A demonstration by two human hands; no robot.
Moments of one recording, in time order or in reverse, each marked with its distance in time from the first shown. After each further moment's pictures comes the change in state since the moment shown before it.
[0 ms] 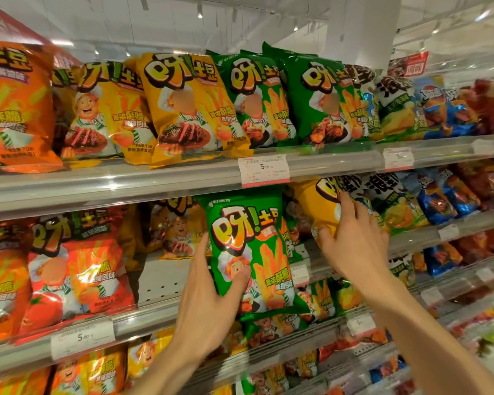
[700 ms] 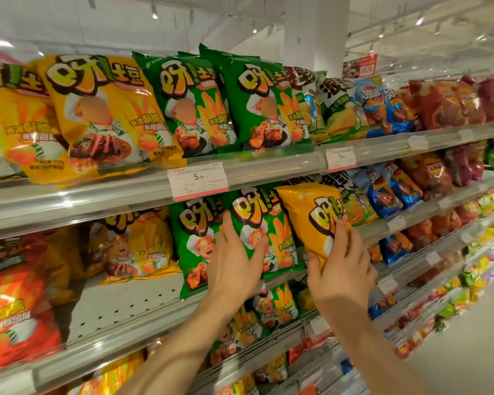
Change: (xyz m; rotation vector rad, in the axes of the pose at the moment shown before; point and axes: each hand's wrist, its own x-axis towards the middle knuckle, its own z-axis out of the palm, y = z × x) left_hand 0.074 0.043 0.134 0.289 -0.046 0.103; right_hand -0.029 0.069 0.023 0.013 0.128 0.255
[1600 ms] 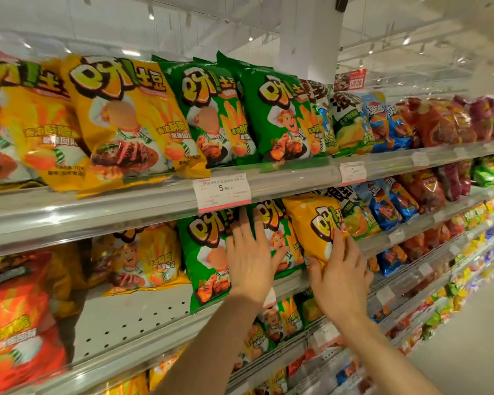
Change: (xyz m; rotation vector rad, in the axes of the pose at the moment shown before) left_hand 0.041 -0.017 0.034 0.508 0.126 0.224; right_hand 0.015 -0.012 0.023 -0.090 0.014 -0.057
